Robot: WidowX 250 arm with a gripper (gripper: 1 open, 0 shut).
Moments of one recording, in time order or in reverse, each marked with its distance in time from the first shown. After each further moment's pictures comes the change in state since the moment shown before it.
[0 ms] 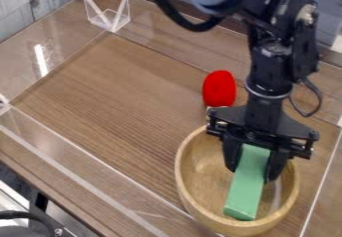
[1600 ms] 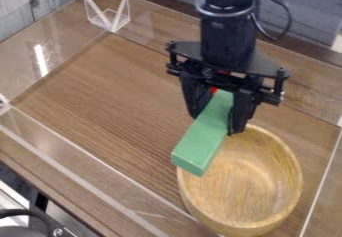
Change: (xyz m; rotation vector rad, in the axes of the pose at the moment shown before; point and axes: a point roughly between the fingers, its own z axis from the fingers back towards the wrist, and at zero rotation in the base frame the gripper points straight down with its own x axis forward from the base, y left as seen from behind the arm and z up) arm -0.014 0.039 0.080 -0.045 -0.061 -0.158
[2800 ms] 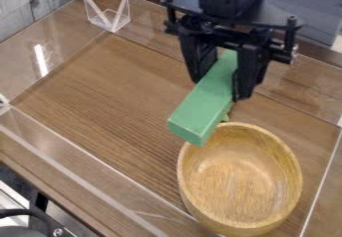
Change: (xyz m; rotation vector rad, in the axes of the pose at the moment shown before) arm -0.003 -0.007 0.042 -0.026 -0.035 -0.064
